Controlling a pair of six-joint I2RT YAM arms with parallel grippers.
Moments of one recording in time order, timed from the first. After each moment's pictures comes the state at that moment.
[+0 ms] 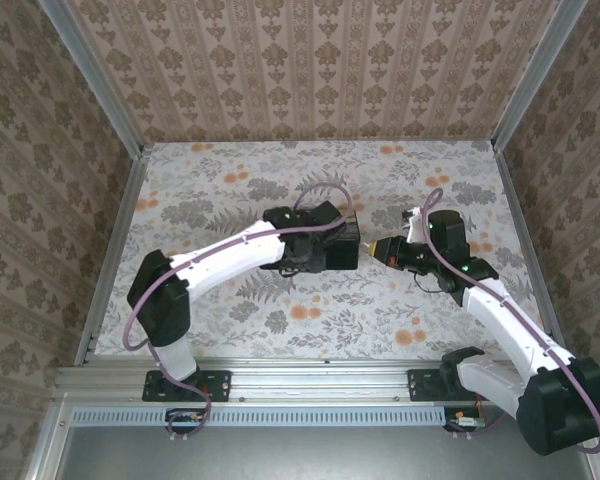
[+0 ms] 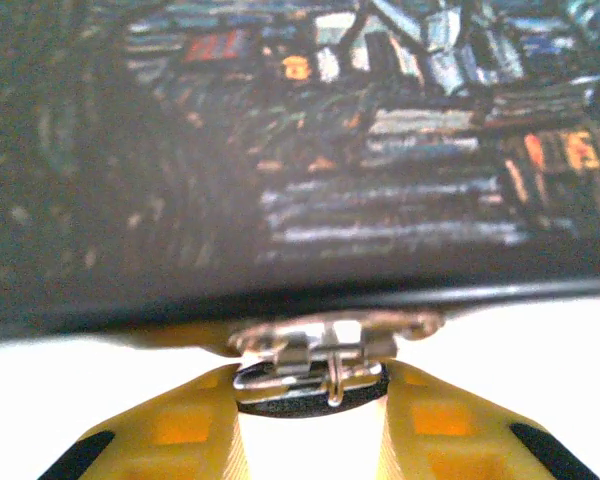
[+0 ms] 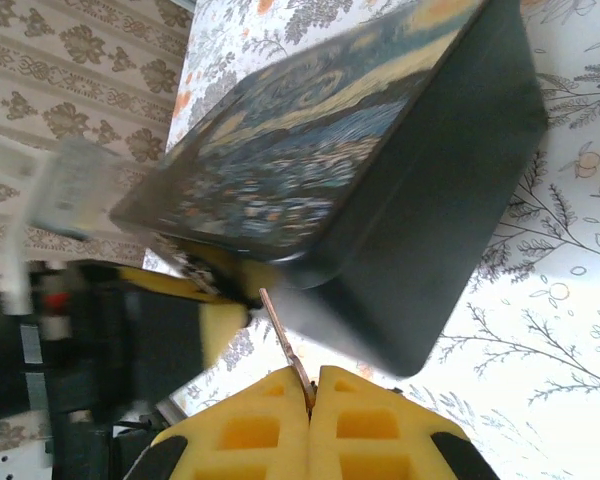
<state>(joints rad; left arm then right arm) -0.98 1.74 1.50 -1.07 -0.13 -0.84 0.21 1.01 0.66 -0.28 -0.61 0.61</state>
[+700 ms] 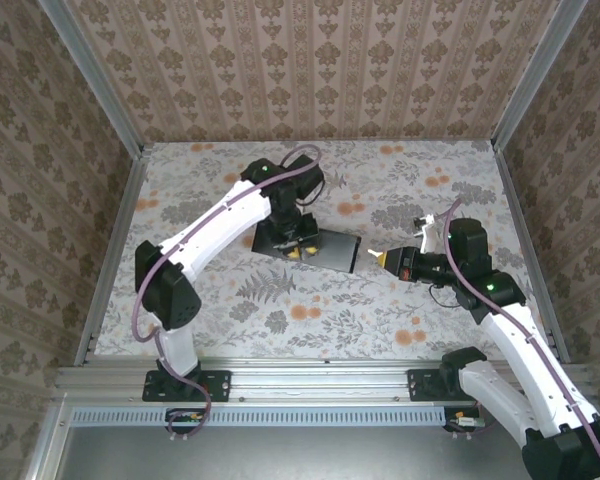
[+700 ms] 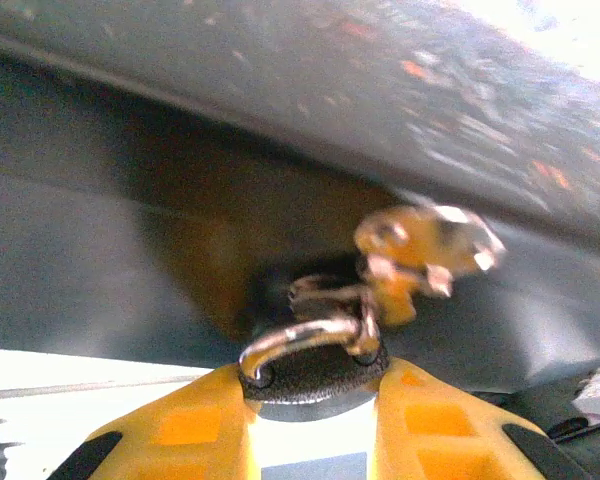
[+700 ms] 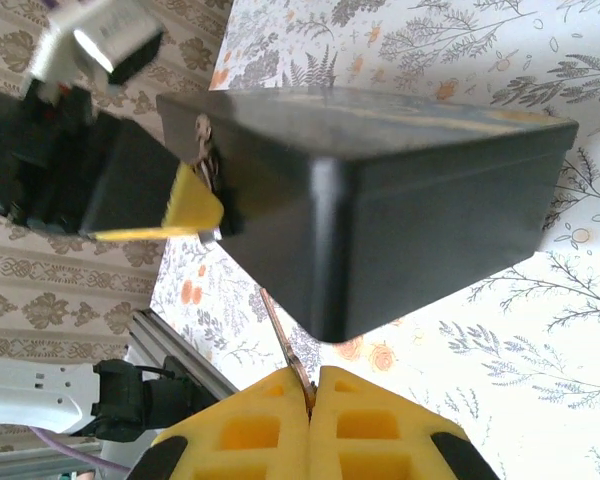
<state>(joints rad) -0.81 1.86 1.89 -1.43 0.23 -0.89 0.21 0.79 0.73 -0.56 -0.64 0.56</state>
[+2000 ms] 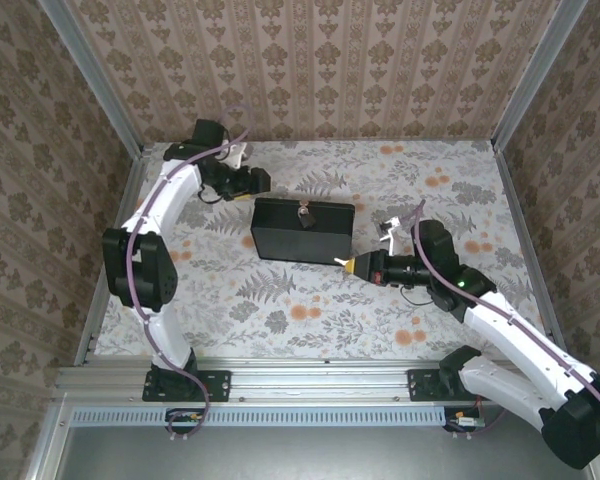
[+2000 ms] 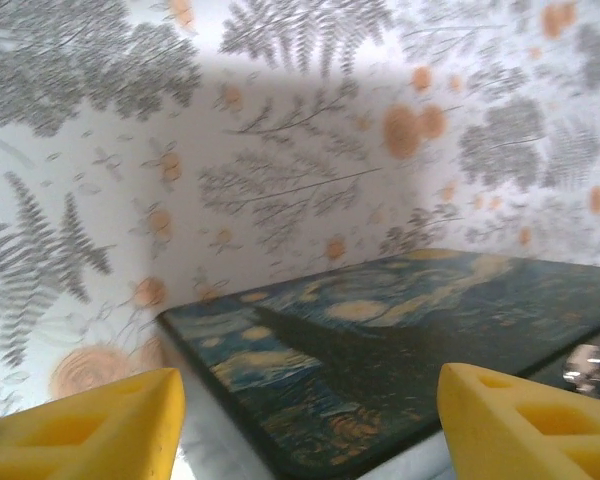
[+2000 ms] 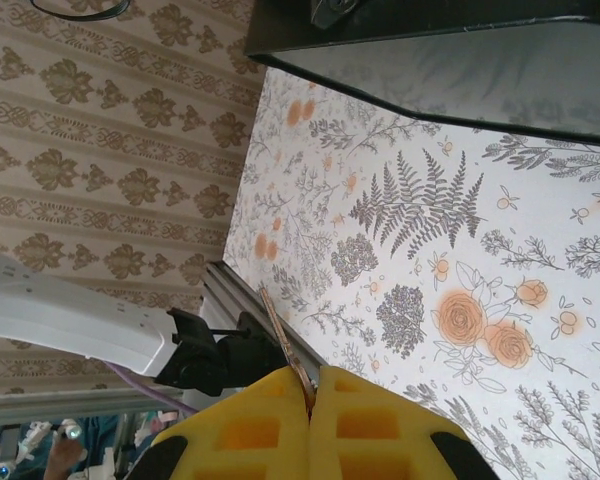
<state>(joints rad) -0.25 1.86 1.72 -0.93 0.58 -0.19 0.48 0.92 0.68 -0.27 -0.61 0.81</state>
